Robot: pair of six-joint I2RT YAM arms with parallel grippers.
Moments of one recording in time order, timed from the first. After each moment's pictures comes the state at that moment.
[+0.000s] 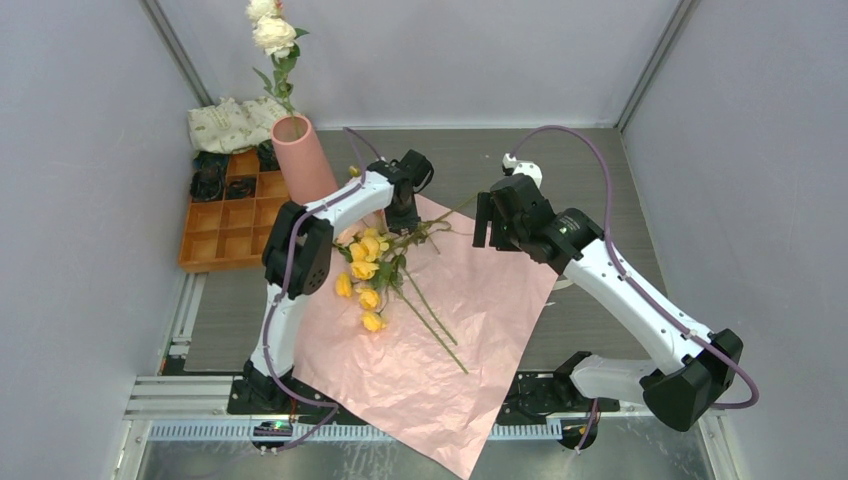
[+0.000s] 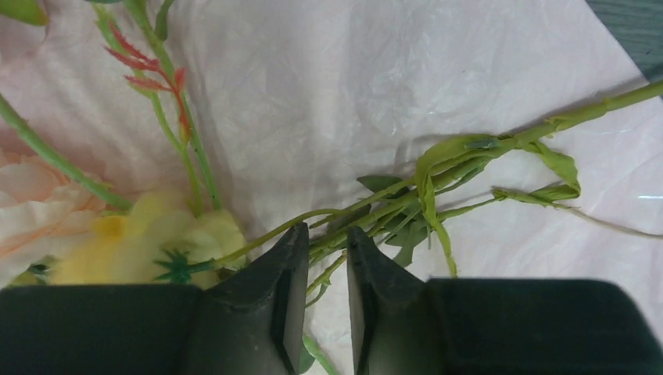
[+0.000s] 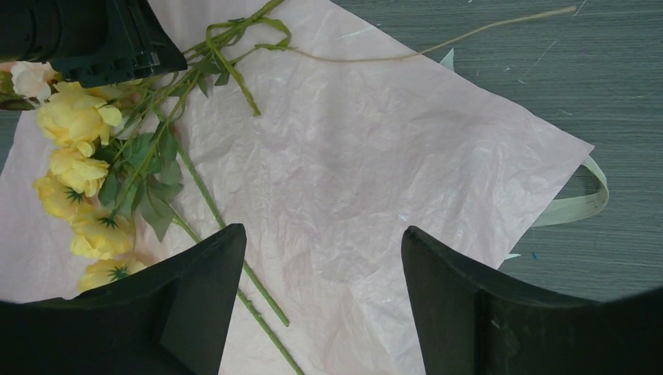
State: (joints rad) left arm -0.61 2.20 1.84 -0.88 -0.20 -0.76; right arm 0.63 1.20 1.22 -0.84 0.31 0.55
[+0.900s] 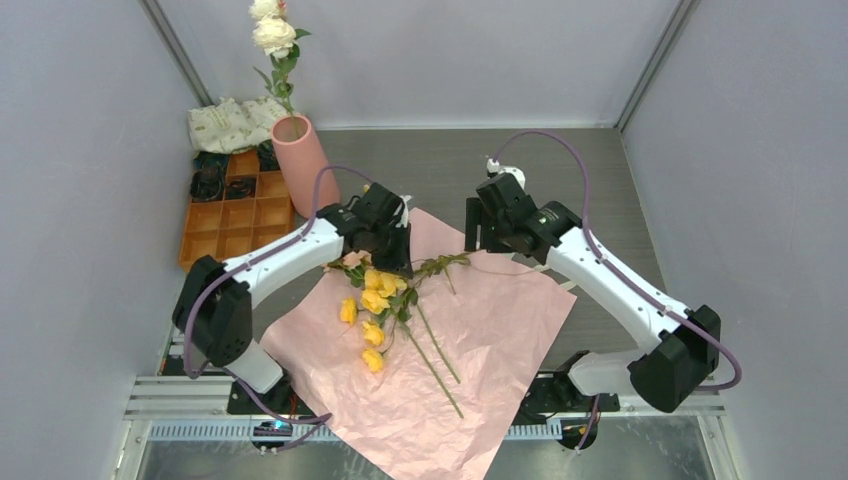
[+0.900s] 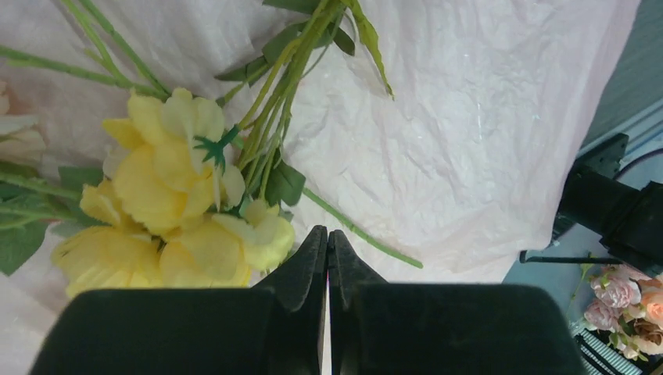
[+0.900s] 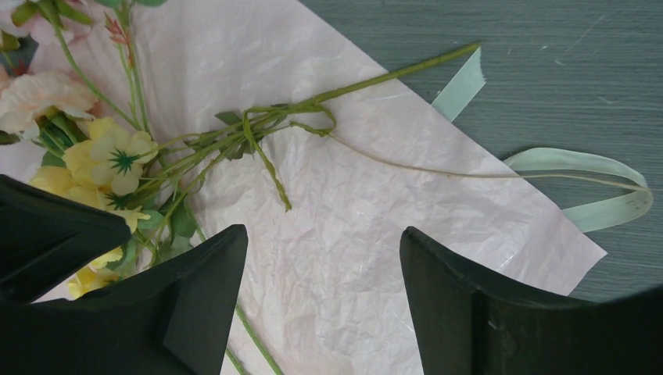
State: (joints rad) left arm -0.69 1.62 1.21 -0.64 0.27 -0.54; right arm 0.63 1.28 1.21 -0.83 0.27 0.54
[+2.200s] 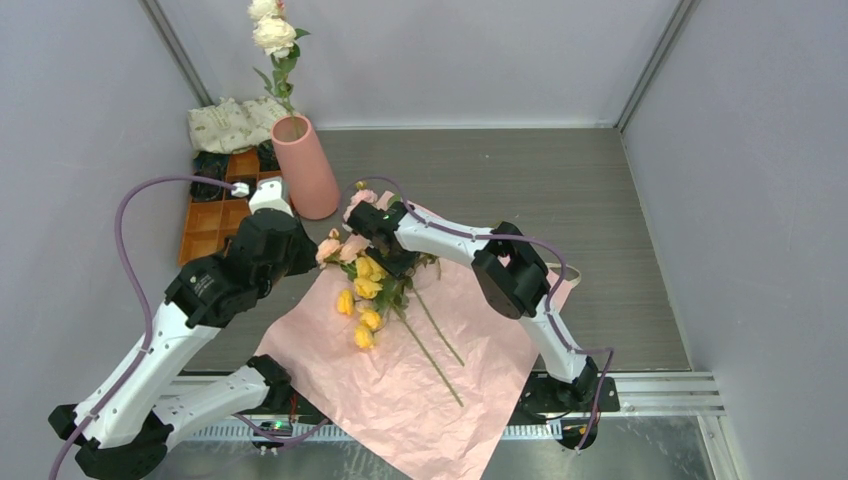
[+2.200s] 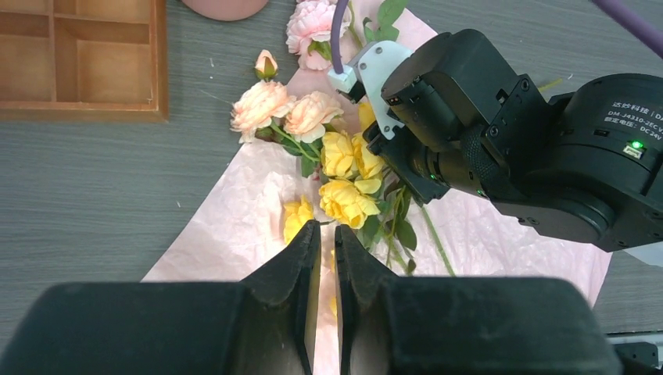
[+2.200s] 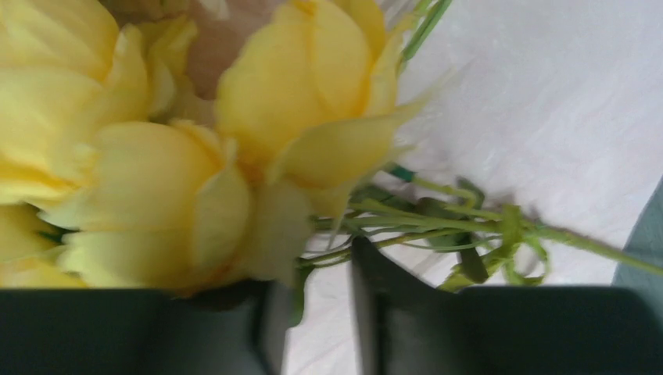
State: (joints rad) left arm -0.69 0.86 1.19 -0.98 -0.44 -0.65; right arm 0.93 2.24 1.84 -0.93 0.19 0.04
